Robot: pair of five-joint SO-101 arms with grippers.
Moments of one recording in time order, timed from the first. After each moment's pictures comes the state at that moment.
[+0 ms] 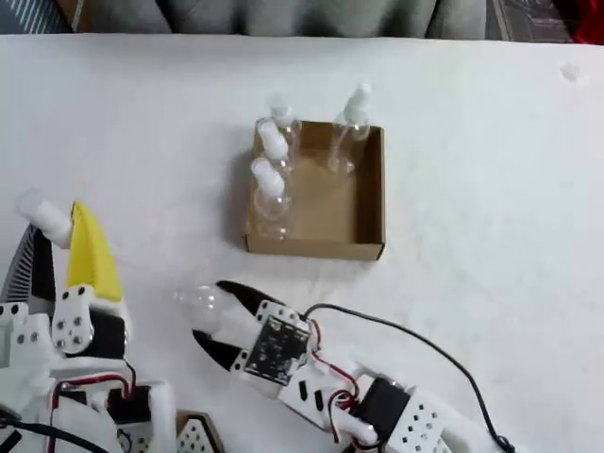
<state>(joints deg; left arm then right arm) -13.1 -100.9 45.6 59.3 15.8 -62.0 -84.1 89.3 18.5 15.0</state>
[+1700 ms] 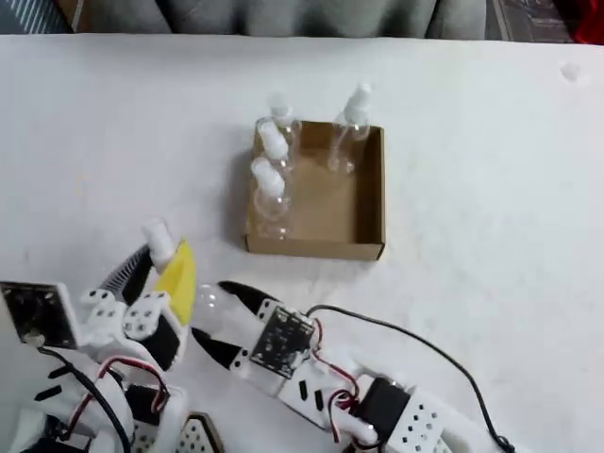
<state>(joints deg) 8.1 -100.9 52.3 75.5 19.6 -61.9 -84.1 89.3 18.5 10.3</state>
